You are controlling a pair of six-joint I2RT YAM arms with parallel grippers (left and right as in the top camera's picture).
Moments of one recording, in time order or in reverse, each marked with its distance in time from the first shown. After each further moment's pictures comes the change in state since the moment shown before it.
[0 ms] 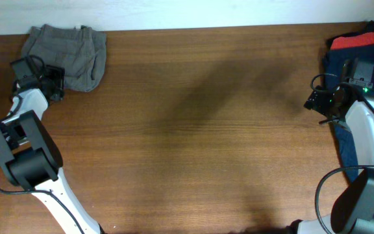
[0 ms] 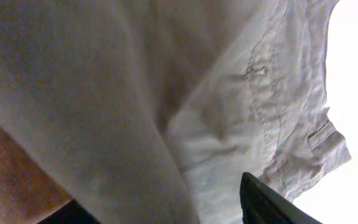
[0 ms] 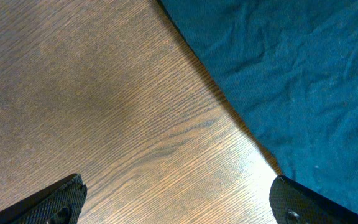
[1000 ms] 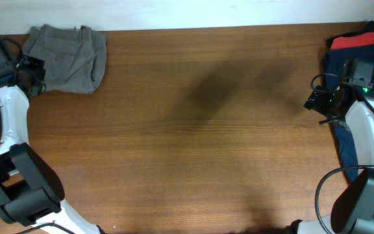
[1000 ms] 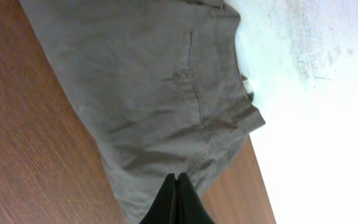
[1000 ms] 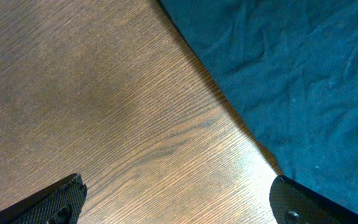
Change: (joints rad) left arm 0.000 -0.355 -0.004 -0.304 -0.128 0.115; right arm 0.000 0.000 0.000 0.000 0.000 0.000
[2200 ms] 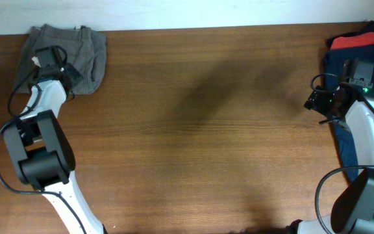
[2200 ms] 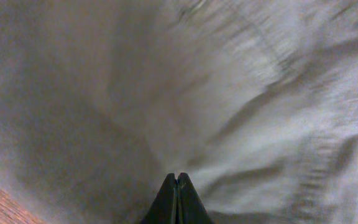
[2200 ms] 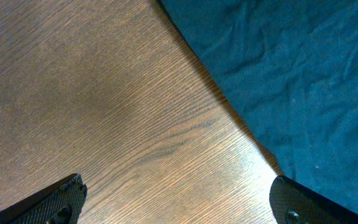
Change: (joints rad) left arm -0.149 0.269 -0.001 0.188 -0.222 0.484; right arm 0.000 0.000 0.000 0.000 0.000 0.000
